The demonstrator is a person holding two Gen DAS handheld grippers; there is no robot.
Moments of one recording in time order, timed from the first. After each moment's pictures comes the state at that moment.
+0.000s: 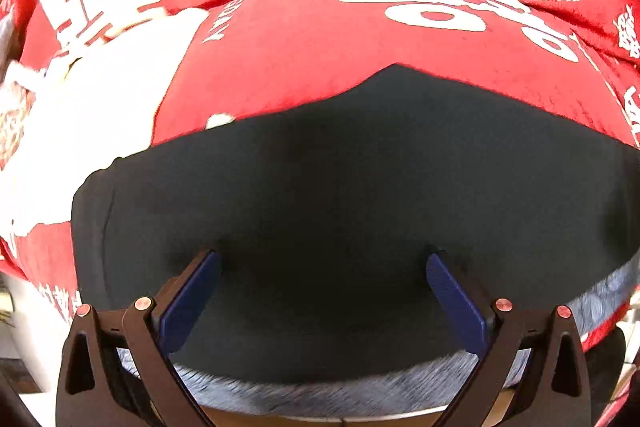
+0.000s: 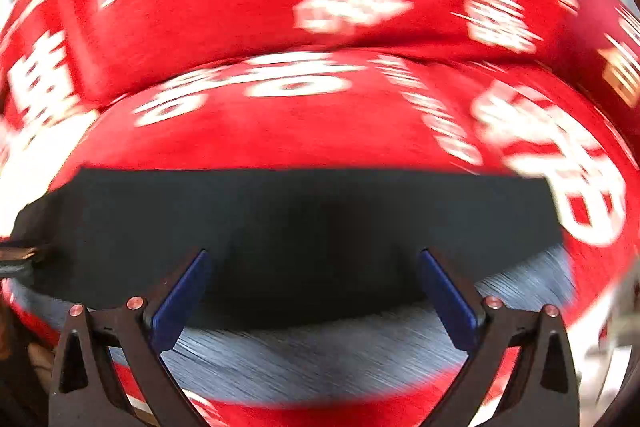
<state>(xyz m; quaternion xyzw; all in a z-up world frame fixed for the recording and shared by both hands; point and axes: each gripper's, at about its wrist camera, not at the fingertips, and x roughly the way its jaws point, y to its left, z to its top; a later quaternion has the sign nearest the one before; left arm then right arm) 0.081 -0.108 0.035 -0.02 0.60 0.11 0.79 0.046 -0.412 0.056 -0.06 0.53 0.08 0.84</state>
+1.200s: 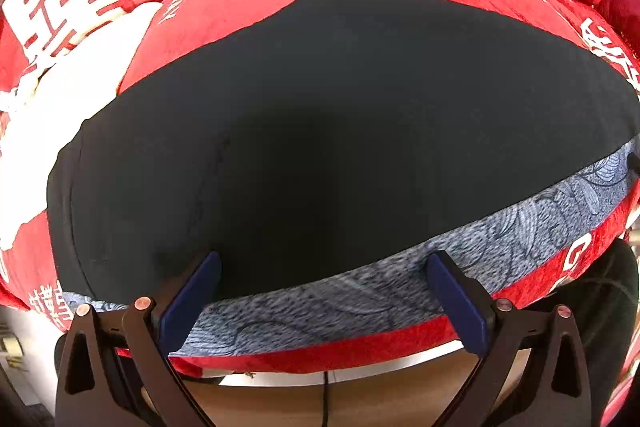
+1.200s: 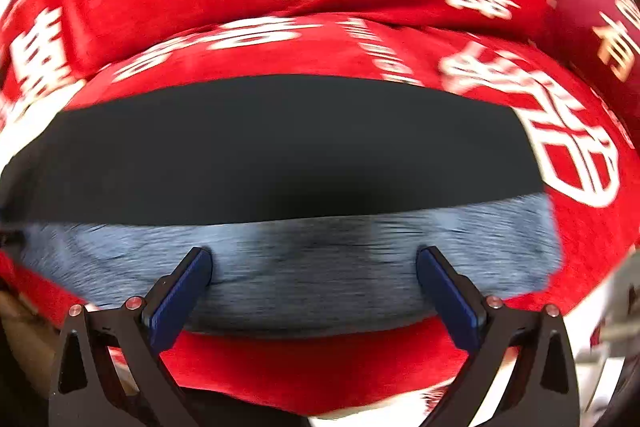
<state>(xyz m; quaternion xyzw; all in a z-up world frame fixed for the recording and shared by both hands) 0.013 -0.132 0.025 0.01 0.62 0.03 0.79 -0.013 -0.535 0.044 -0.03 0.54 0.02 0.84</state>
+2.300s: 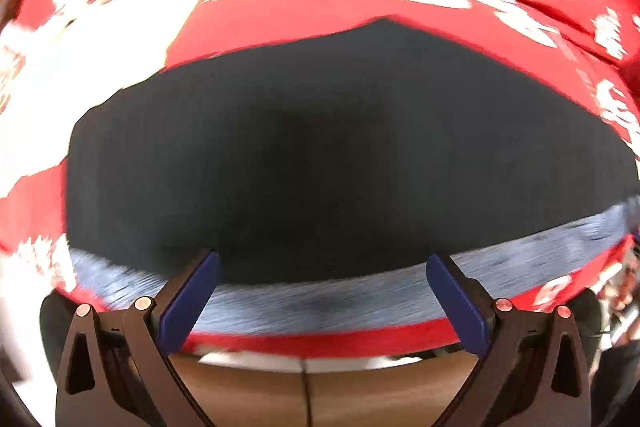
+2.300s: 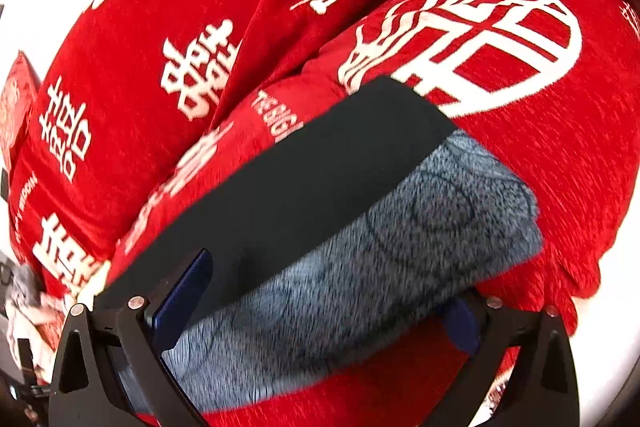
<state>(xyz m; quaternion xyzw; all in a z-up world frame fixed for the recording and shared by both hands) 0.012 -0.131 0.054 -0.07 0.61 0.06 0.78 -0.009 -0.625 0.033 0.27 0.42 -0.04 0.86</state>
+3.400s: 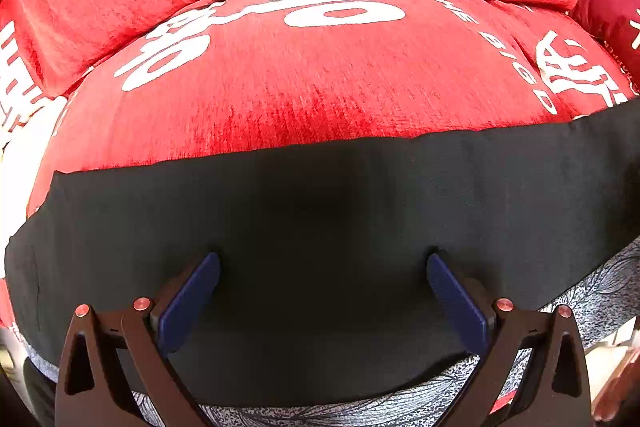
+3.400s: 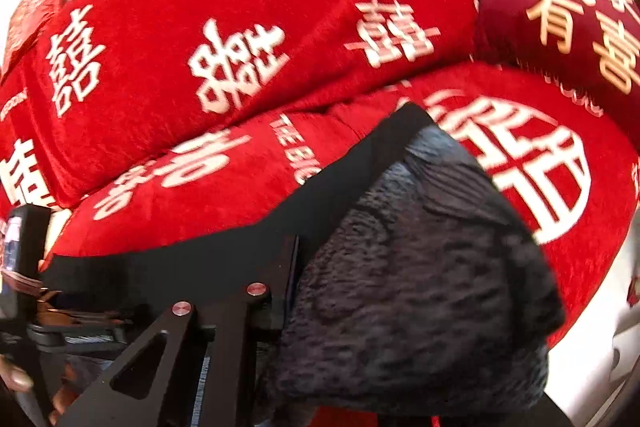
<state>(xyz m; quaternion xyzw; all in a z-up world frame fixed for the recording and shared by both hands) 0.122 -0.356 0.033 0.01 0.58 0.01 0.81 0.025 -0.579 0.101 0.06 0.42 -0.02 0.91</state>
